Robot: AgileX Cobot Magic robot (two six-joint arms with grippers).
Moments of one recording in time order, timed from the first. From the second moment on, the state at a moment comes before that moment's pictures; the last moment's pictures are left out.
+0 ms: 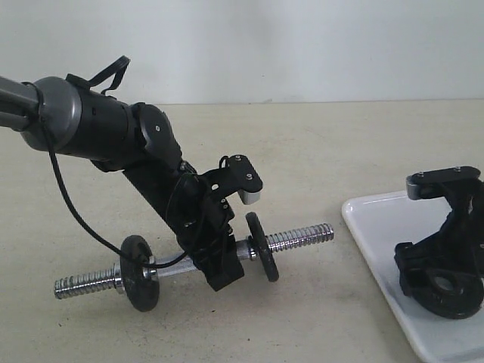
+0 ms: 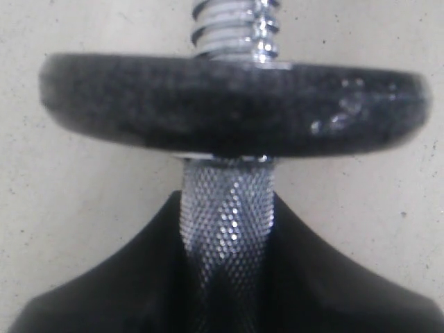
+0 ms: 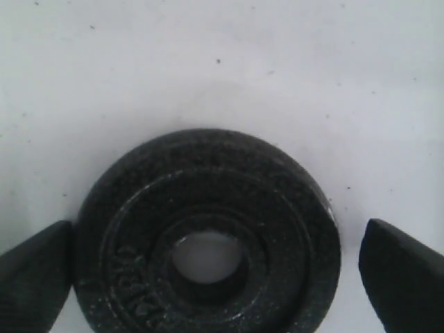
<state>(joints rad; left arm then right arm) -0.57 2.06 -1.22 -0.60 0.70 1.10 0.15 1.71 -0.72 -0.09 0.50 0.07</state>
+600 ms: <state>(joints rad) -0.57 2.06 -1.22 -0.60 0.70 1.11 0.14 1.72 -0.72 -0.04 0.47 0.08</state>
